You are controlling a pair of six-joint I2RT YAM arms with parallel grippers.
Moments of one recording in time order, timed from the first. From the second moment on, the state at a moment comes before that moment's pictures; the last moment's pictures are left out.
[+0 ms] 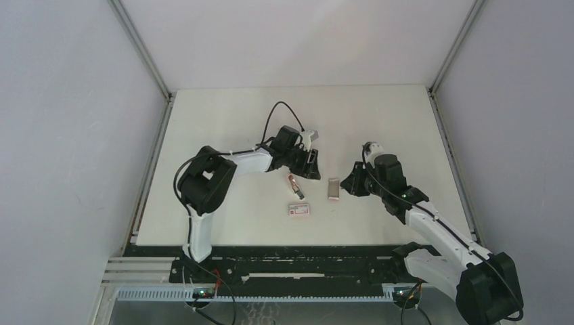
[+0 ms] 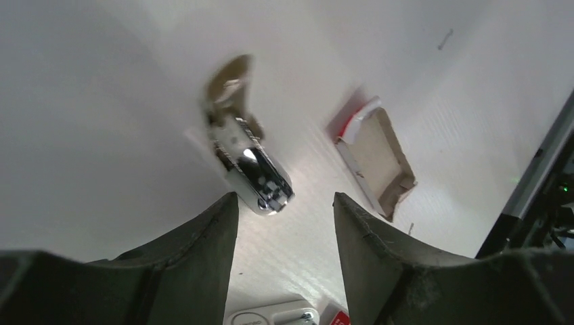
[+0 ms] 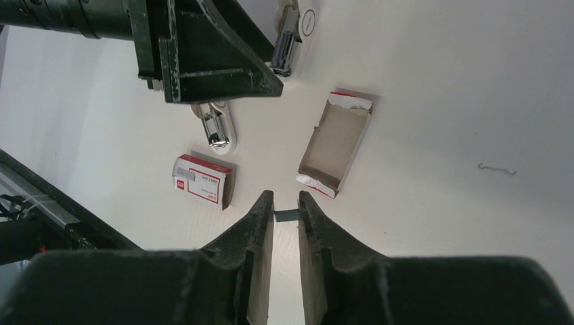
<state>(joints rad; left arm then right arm) -0.65 2.03 1.28 -0.07 0.46 -0.30 0.38 0.97 0.53 -0.20 -0.25 0.42</state>
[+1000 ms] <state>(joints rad) -0.56 1.42 0.89 0.12 0.29 -0.33 0.53 1.35 0.82 -0.18 -0.07 0.32</state>
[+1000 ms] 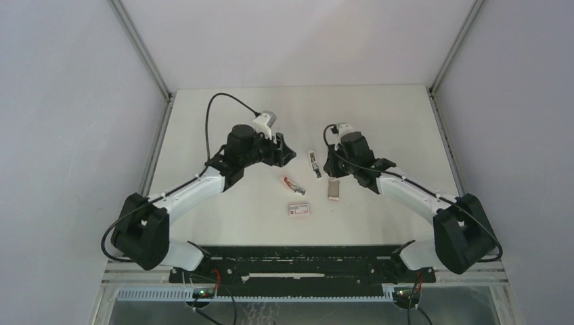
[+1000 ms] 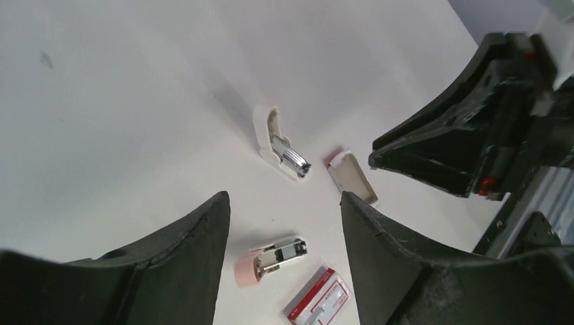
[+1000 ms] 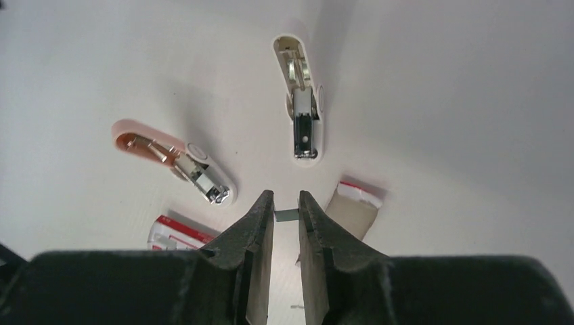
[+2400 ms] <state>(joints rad) -0.51 1.21 0.54 0.23 -0.13 -0.30 0.64 1.75 1.04 -0.13 0.13 0.22</state>
